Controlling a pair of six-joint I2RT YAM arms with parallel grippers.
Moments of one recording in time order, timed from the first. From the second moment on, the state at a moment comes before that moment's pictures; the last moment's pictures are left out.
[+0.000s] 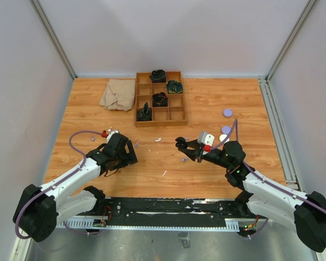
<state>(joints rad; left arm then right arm) -0.53 0.99 0.49 -0.50 -0.21 -0.80 0.67 0.91 0.28 0.66 -0.50 -0.17</state>
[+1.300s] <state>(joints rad) -0.52 1.17 0.66 -0.44 -0.09 -0.74 0.67 0.86 0.27 0.68 -0.47 -0.19</state>
